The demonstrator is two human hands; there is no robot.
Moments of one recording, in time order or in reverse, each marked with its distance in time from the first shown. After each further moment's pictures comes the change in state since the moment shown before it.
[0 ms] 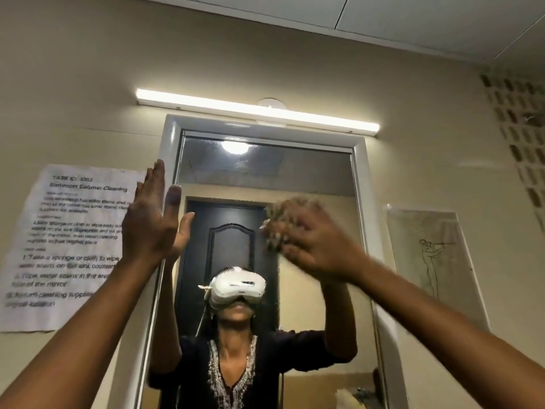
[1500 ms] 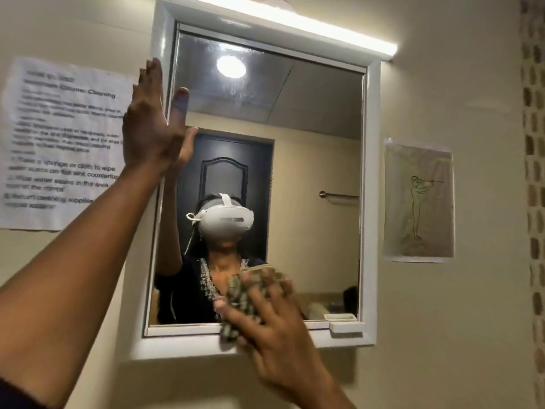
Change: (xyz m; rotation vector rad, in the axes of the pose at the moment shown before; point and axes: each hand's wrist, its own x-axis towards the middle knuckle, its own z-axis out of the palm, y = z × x) left_hand -0.001 0.009 0.005 -0.020 0.058 -0.041; right_hand -0.163 -0.205 0.025 0.176 -0.282 0.203
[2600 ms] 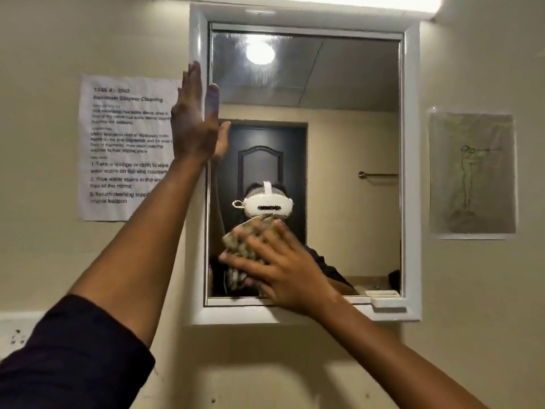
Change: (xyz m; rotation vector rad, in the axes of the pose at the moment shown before) left_hand 0.000 -0.004 -0.005 -0.143 -0.037 -0.013; right_hand 0.075 -0.008 -0.001 -0.127 0.109 -0.304
